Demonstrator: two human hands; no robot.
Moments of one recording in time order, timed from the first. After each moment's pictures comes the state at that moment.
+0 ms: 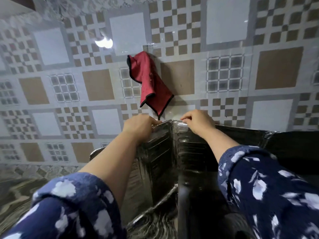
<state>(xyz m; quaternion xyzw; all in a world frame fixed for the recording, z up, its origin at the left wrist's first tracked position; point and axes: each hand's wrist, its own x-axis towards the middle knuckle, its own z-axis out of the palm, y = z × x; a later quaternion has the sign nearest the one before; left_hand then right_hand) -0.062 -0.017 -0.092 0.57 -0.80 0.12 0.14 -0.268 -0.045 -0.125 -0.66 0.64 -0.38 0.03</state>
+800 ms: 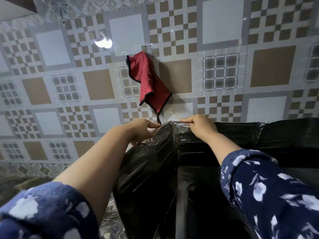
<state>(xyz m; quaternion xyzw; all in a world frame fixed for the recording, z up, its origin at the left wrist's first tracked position) -0.052 0.000 -0.085 0.56 -0.81 -0.12 0.08 -0.277 -0.028 -0.144 -0.68 0.65 -0.35 0.00</state>
